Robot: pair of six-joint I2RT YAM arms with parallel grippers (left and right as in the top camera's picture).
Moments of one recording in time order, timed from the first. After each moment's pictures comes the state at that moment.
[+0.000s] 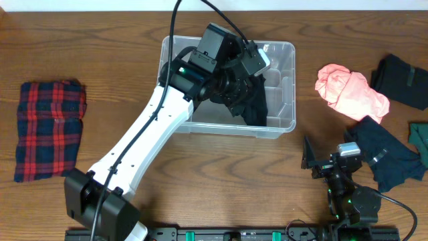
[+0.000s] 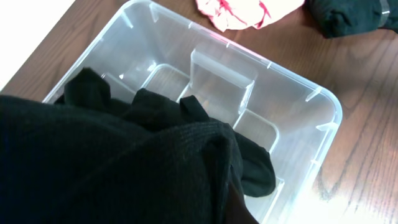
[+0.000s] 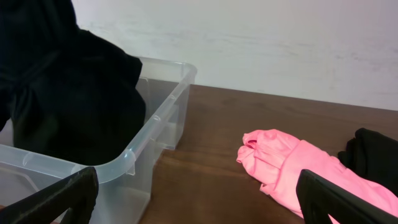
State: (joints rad) left arm -0.56 1.72 1.63 -0.80 0.34 0.44; right arm -0.01 0.02 0.01 -0.06 -0.16 -0.03
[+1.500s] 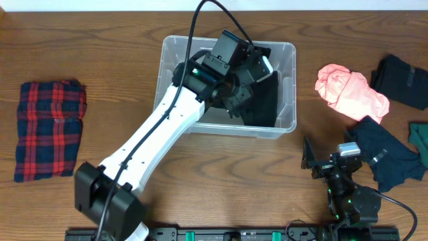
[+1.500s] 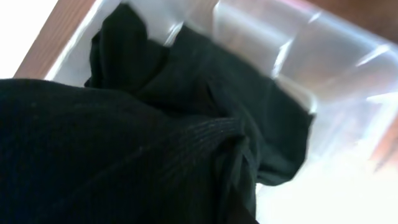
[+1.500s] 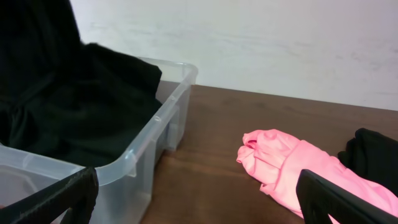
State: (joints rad) left arm -0.62 1.77 1.65 -0.87 0.11 0.43; right arm -0.01 0.02 0.01 -0.06 -0.16 -0.03
